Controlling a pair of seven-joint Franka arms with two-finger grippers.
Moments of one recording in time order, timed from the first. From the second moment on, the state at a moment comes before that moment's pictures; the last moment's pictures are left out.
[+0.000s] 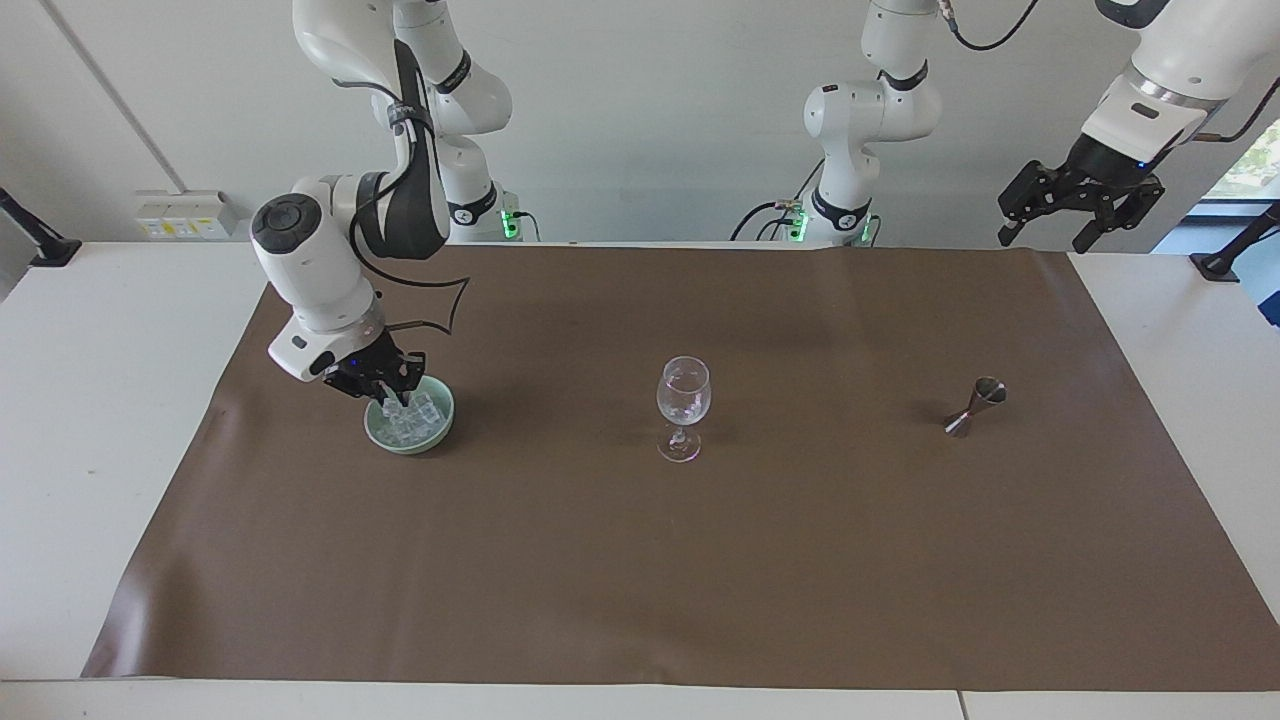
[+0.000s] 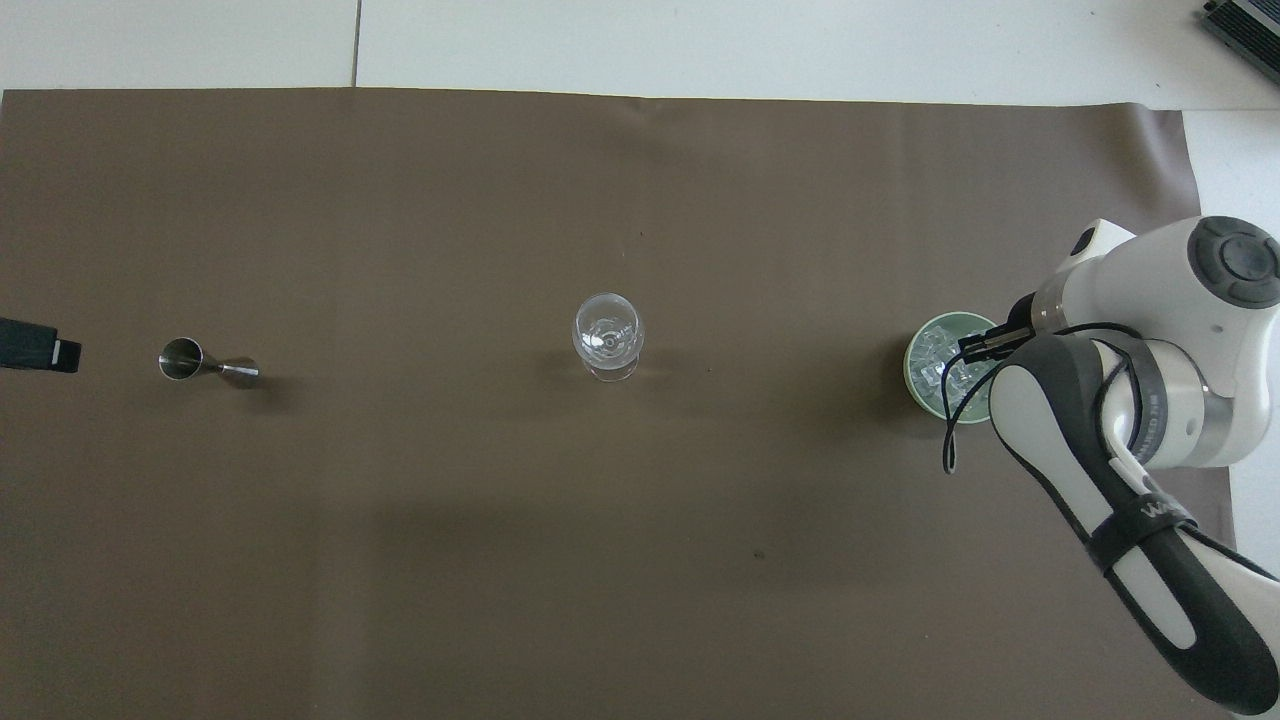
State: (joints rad) left arm -0.03 -0.10 0.06 -1.59 -0.07 1.49 0.14; right arm 0.05 0.12 -0.04 -1.98 0.01 2.10 -0.09
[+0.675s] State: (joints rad) left arm -0.03 -0.10 0.01 -1.60 -0.02 1.46 0.01; right arm 0.13 0.09 0.10 -1.84 0.01 2.02 0.35
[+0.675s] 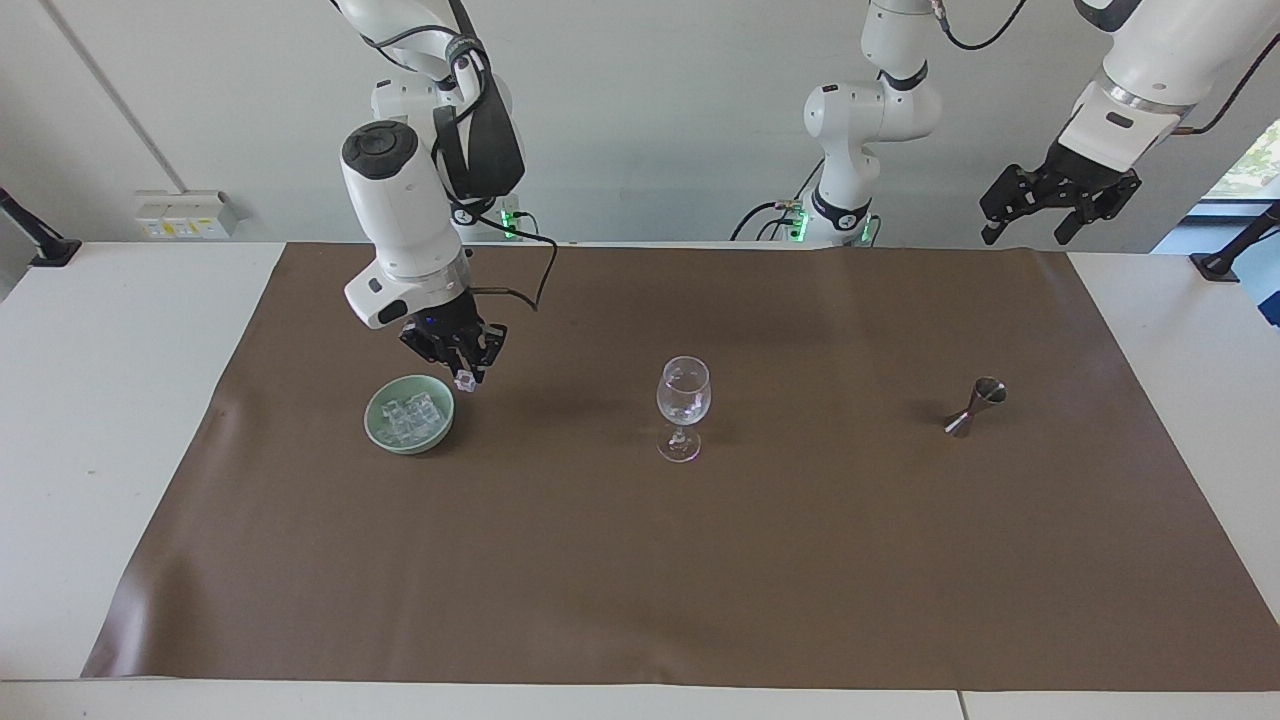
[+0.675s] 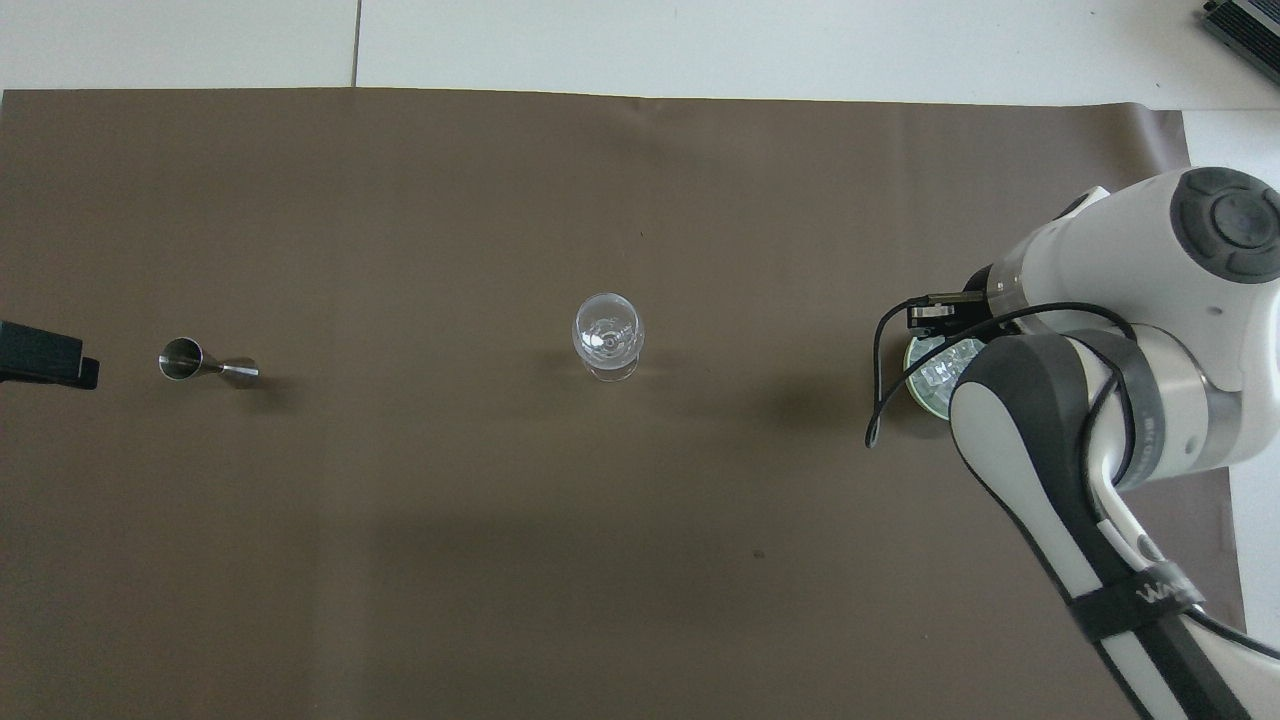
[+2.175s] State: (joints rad) left arm -0.03 -0.10 0.02 -1.60 -0.02 1.46 0.01; right arm 0.31 0.12 0.26 -1.65 0.12 2.06 0.85
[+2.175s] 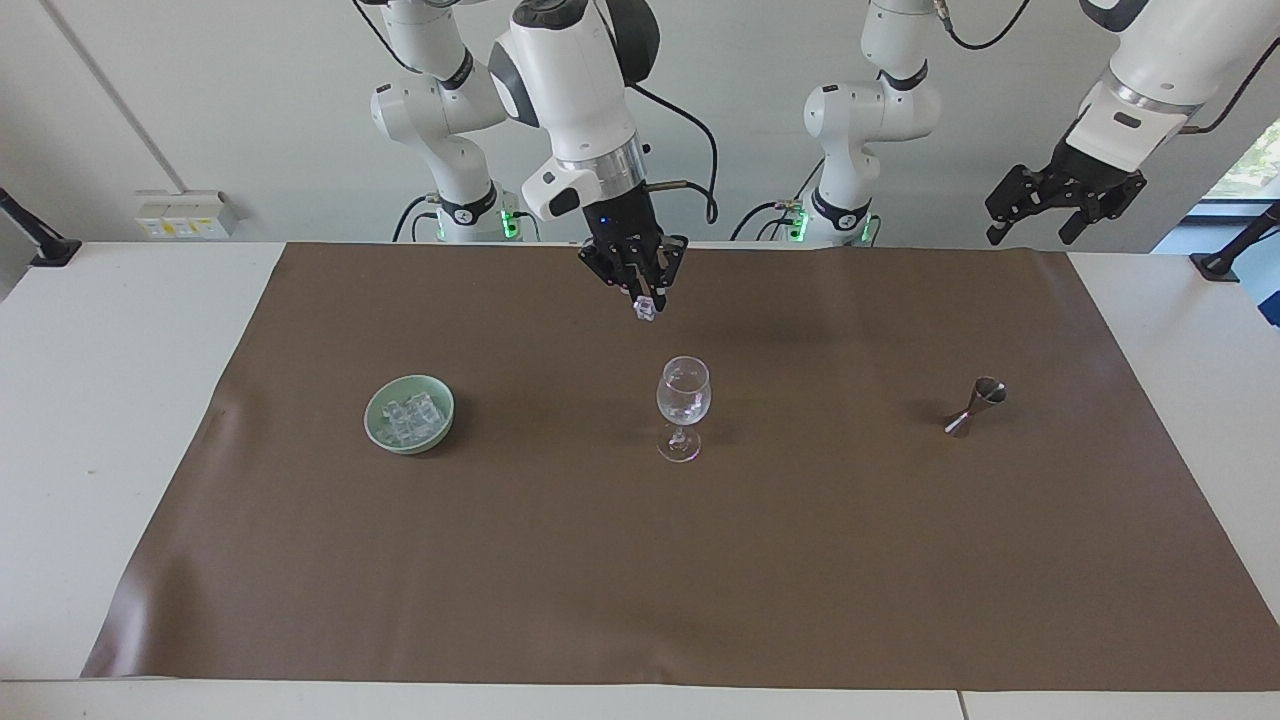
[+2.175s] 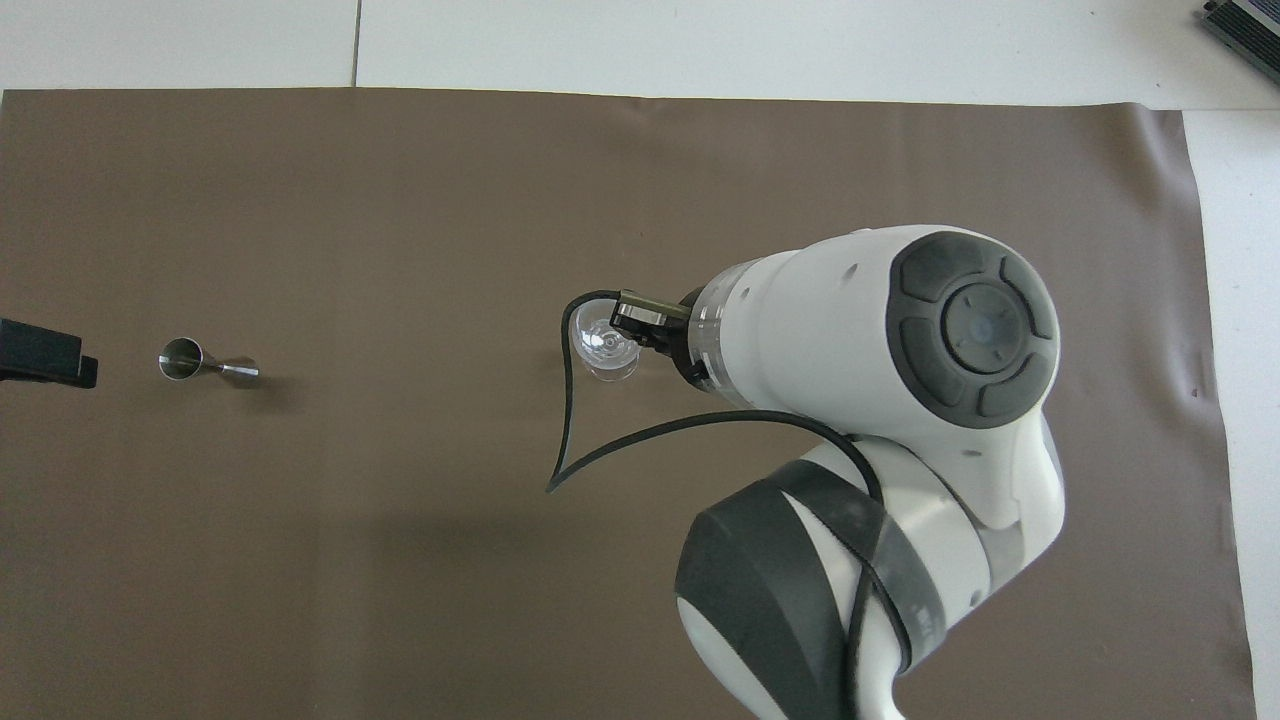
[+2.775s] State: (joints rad) left arm -0.02 -0.10 0.02 -1.60 -0.02 1.46 0.01; right arm 0.34 0.21 0.26 -1.64 0.12 2.17 0.86
